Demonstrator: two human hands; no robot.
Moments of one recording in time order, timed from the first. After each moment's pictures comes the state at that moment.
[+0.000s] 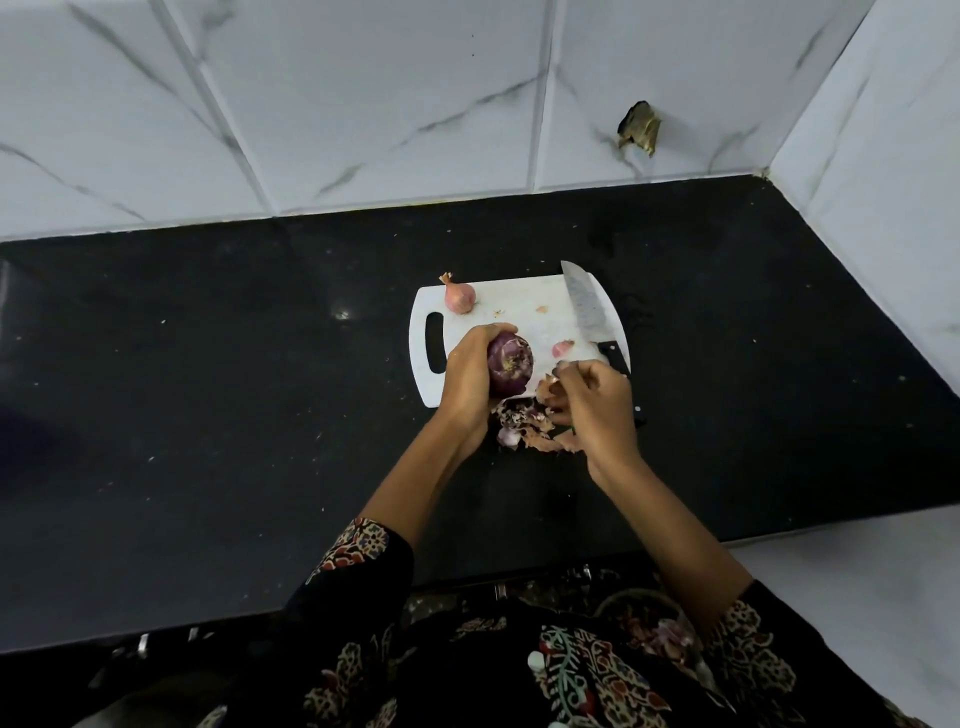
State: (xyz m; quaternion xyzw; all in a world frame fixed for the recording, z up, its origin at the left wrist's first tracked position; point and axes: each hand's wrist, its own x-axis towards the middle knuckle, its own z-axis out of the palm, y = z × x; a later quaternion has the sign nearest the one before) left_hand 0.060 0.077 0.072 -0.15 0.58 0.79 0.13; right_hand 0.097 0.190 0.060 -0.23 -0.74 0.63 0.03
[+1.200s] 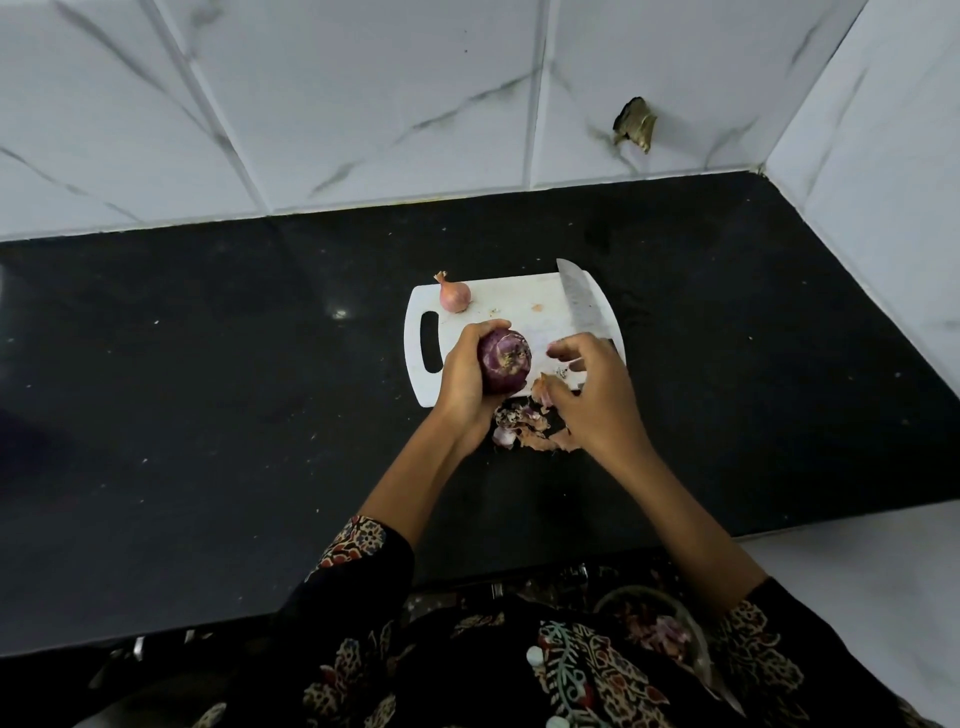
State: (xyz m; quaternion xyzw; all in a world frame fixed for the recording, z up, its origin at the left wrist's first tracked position) left_hand 0.056 0.079 0.066 -0.16 0.50 0.84 0.16; right_hand 0.096 0.206 0.068 -0.03 -0.90 0.43 0.09
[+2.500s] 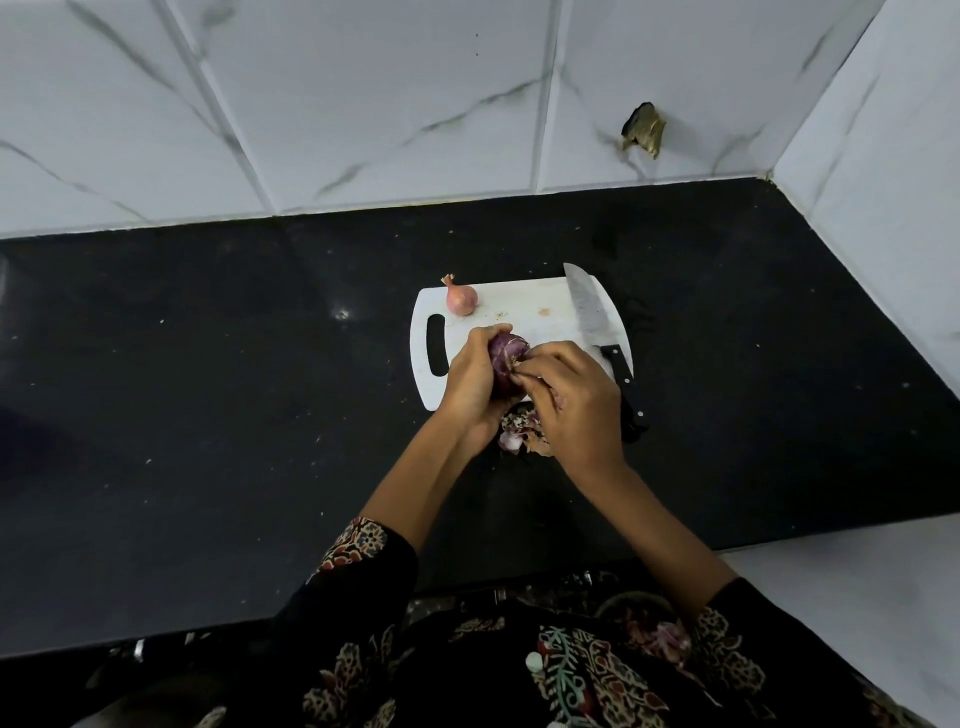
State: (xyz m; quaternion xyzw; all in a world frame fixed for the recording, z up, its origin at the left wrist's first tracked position) left_hand 0.053 0.078 0.071 -0.20 0.48 0.83 0.18; right_hand 0.094 0.183 0.056 0.12 -0.88 0.34 0.29
